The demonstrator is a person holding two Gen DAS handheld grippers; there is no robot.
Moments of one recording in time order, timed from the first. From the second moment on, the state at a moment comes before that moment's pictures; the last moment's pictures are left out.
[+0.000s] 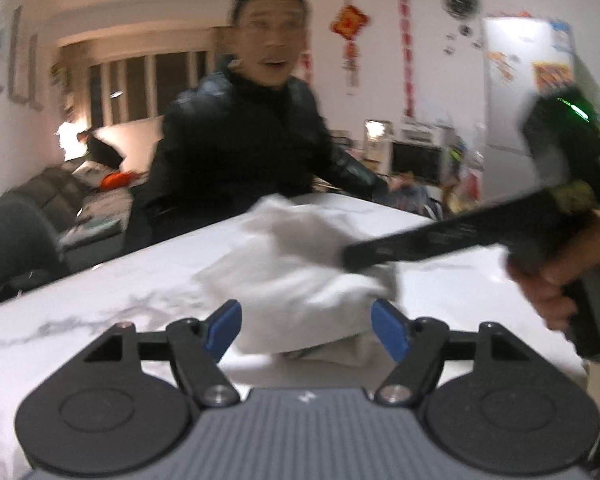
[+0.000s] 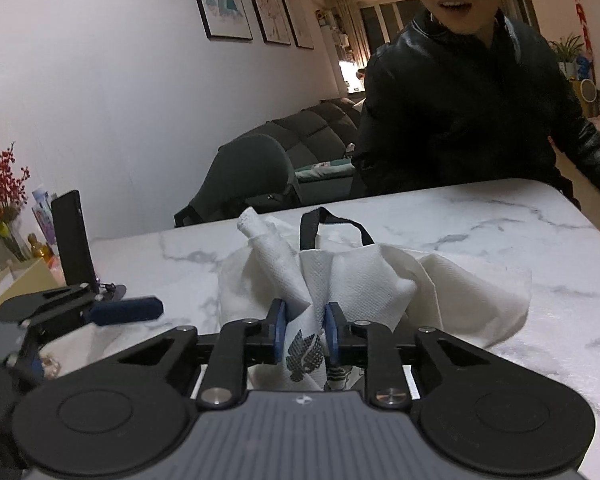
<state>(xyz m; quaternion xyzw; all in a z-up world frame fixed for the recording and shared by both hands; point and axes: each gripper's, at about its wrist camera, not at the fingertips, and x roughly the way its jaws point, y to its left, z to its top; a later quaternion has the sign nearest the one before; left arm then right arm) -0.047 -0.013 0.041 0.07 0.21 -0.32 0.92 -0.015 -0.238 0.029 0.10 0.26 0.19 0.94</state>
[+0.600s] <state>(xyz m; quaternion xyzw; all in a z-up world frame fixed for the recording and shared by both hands) 0.032 0.048 0.025 -0.12 0.27 -0.32 0.90 -0.025 -0.239 0.046 0.12 0.24 0.23 0.94</state>
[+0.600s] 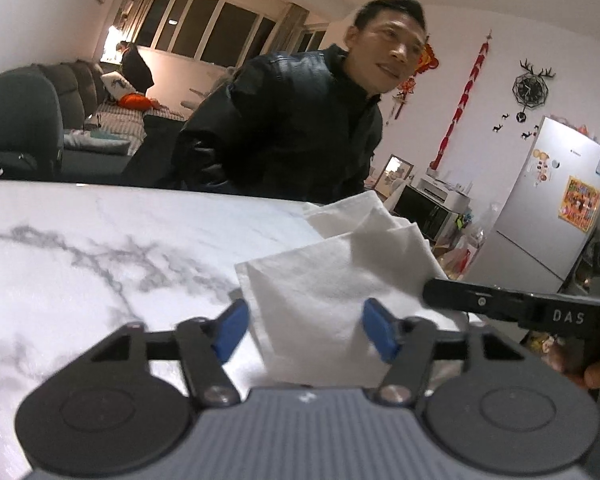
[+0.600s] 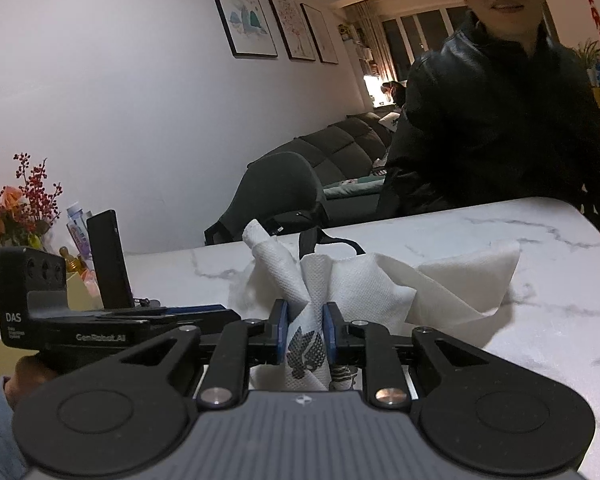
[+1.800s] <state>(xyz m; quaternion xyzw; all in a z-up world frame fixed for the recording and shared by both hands) 0.007 0.028 0.048 -0.09 0.21 -0.40 0.89 -0.070 -0.282 0.059 0.13 0.22 0.17 0.95</state>
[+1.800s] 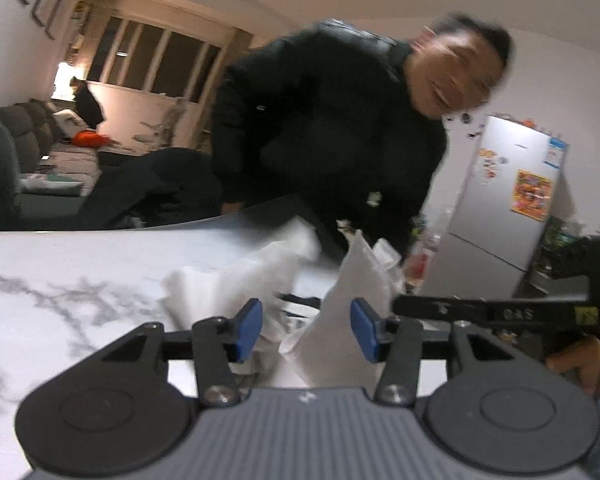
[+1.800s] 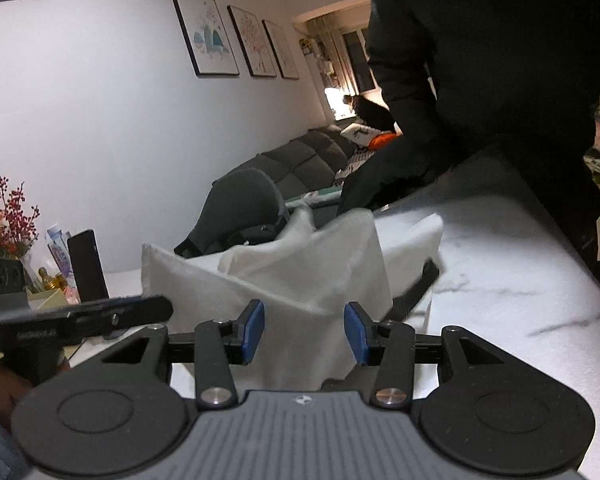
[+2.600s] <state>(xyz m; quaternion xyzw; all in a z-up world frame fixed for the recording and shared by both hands) -0.033 -0.020 0.032 0.02 0.24 -0.50 0.83 -0.098 -0.309 0.048 0.13 0.23 0.13 0.96</state>
